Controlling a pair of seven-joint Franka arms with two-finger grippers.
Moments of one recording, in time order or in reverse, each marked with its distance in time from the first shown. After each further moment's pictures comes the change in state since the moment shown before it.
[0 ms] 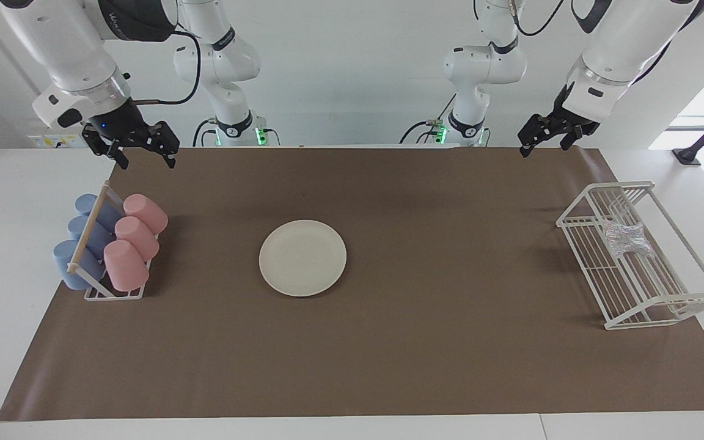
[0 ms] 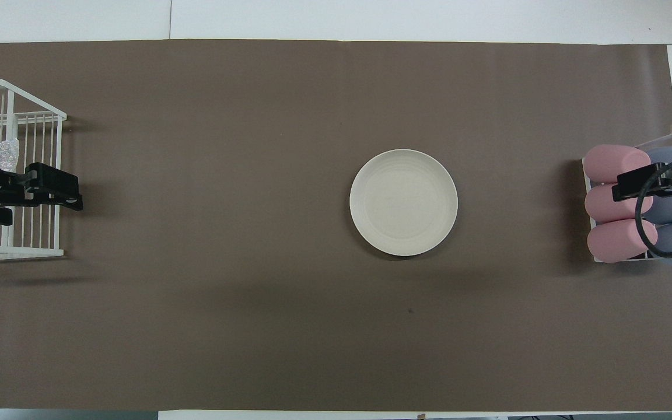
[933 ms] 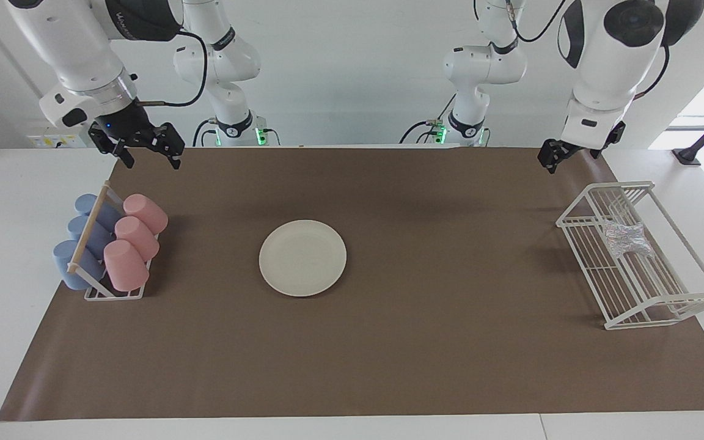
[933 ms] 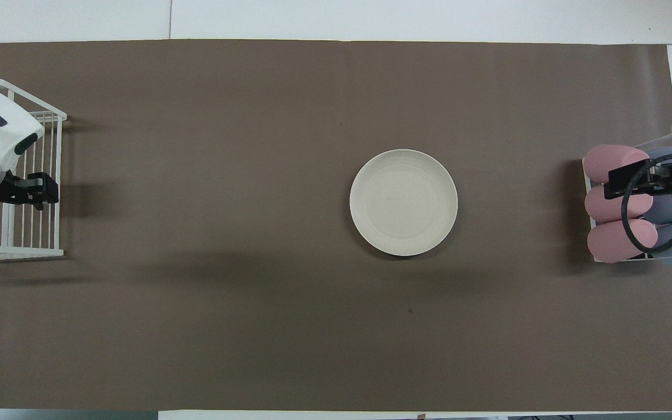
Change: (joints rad) left arm -0.005 0.066 -0.017 -0.176 0.522 0.140 0.001; right arm 0.015 0.000 0.005 0.000 0.000 0.000 0.088
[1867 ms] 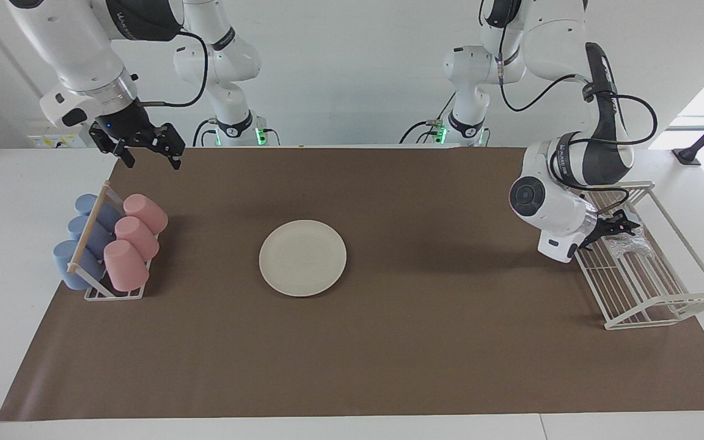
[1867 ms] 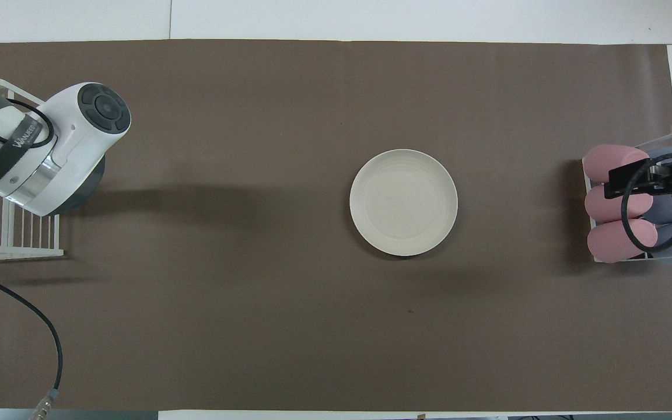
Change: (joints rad) left arm 0.002 0.314 0.005 0.004 0.492 0.175 -0.155; right arm 0.000 0.000 0.000 0.000 0.000 0.000 0.013
